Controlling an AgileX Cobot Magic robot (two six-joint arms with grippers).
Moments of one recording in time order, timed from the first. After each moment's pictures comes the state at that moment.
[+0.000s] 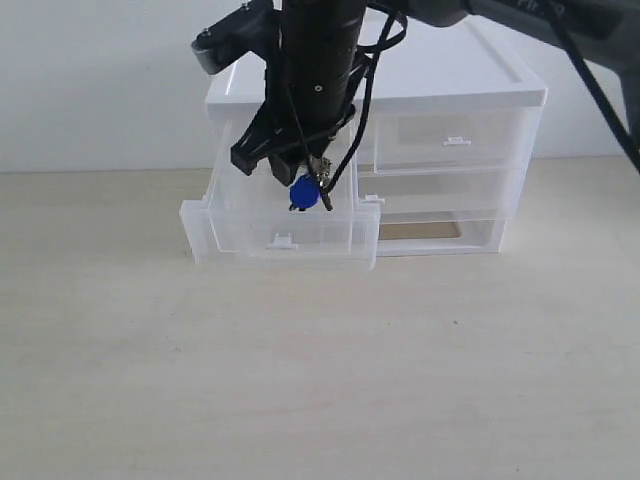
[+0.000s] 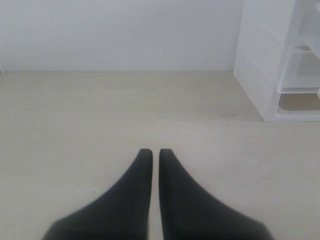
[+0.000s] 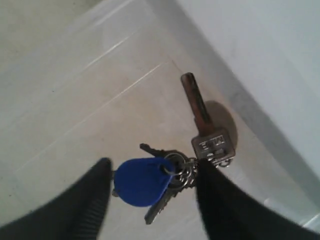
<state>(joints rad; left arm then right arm) -0.01 0.00 0.00 0.10 0.30 -0.08 0.68 2.15 -2.16 -0.10 1.21 -0.21</state>
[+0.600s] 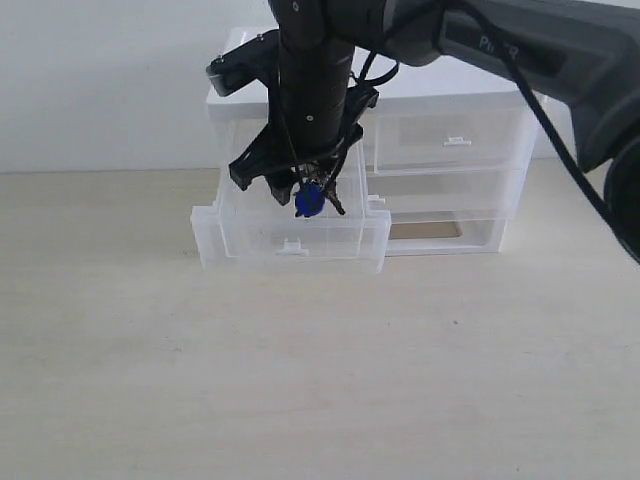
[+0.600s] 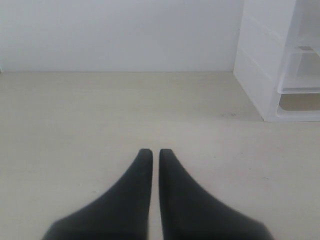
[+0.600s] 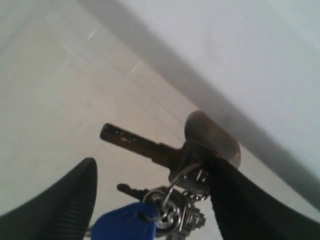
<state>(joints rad) -0.01 0.00 0.00 0.10 0.30 -0.08 0.67 2.22 -2.16 -0.17 1.17 -0.03</state>
